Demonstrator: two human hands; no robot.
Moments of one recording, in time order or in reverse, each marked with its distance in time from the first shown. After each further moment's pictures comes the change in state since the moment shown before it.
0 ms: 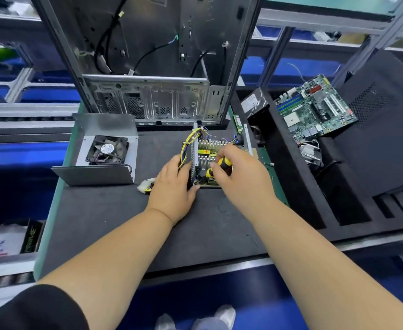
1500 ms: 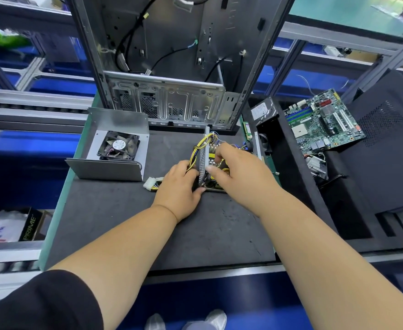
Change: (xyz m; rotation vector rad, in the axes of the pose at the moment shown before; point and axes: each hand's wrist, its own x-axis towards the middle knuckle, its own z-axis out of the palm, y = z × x) left_hand 0.003 -0.008 0.001 -0.119 0.000 -0.017; right_hand 0.021 -0.027 -0.016 -0.130 -0.262 -0.149
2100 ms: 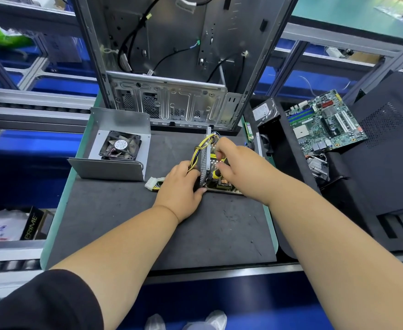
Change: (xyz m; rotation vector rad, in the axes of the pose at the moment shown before) left_hand 0.000 -0.001 0.001 -0.014 0.001 -0.007; right_hand 0.014 0.005 -0.015 0.024 -0.193 -0.111
